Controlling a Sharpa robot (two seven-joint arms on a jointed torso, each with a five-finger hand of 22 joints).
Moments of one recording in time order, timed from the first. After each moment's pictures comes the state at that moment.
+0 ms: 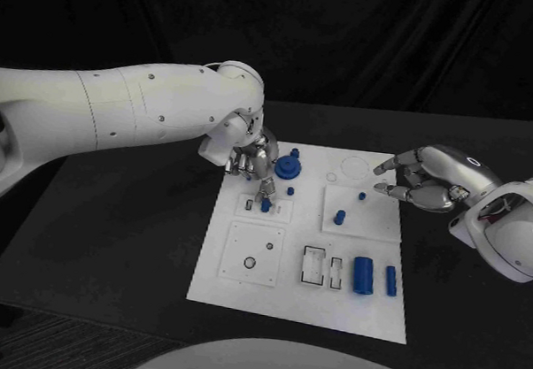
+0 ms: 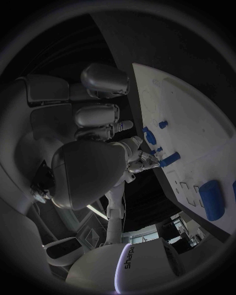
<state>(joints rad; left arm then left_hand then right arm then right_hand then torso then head) 1.47 -0.53 -0.21 1.21 -0.86 0.69 -0.57 1.07 0.05 0.18 0.04 0.17 1.03 0.07 0.12 0.84 1.47 -0.01 1.56 1.31 1.47 -0.06 1.57 1.31 0.05 1.41 0.06 1.27 1.31 1.32 -0.97 -0.21 1.63 -1.40 -0.41 0.07 1.36 -0.01 0.13 0.20 0.23 0.88 0.11 0.16 0.13 1.46 0.01 1.43 1.31 1.46 -0.07 1.34 1.18 0.07 1.45 0.05 1.16 1.31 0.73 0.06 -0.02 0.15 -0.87</state>
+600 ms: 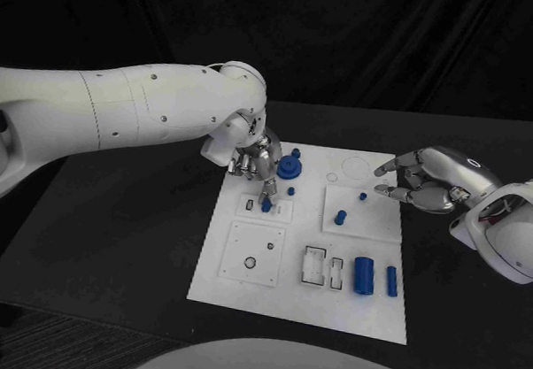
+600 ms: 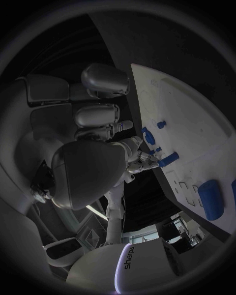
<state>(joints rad) 1.47 -0.53 -0.21 1.21 -0.86 0.69 -0.55 1.08 0.05 0.23 0.01 0.18 1.01 0.08 0.06 0.68 1.47 0.01 1.56 1.31 1.47 -0.04 1.57 1.31 0.05 1.41 0.07 1.26 1.31 1.32 -0.97 -0.21 1.62 -1.40 -0.40 0.07 1.36 -0.01 0.13 0.20 0.23 0.88 0.11 0.16 0.13 1.46 0.01 1.43 1.31 1.46 -0.07 1.34 1.18 0.07 1.45 0.05 1.15 1.31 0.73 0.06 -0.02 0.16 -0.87</state>
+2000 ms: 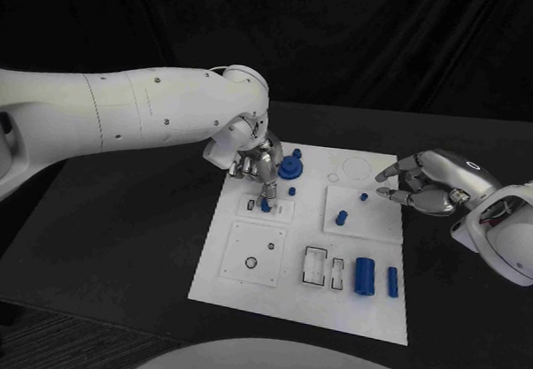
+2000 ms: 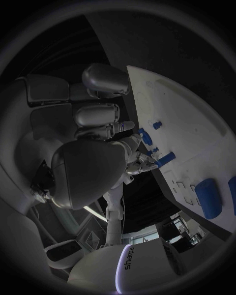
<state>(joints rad) 1.46 -0.53 -0.21 1.23 -0.86 0.68 -0.57 1.10 0.05 0.35 -0.08 0.32 1.07 0.07 0.08 0.58 1.47 0.01 1.56 1.31 1.47 -0.04 1.57 1.31 0.05 1.41 0.07 1.26 1.31 1.31 -0.97 -0.21 1.62 -1.40 -0.38 0.05 1.37 0.00 0.15 0.17 0.27 0.92 0.11 0.16 0.13 1.45 0.01 1.43 1.31 1.47 -0.06 1.33 1.17 0.07 1.45 0.05 1.14 1.31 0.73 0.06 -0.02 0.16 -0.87</state>
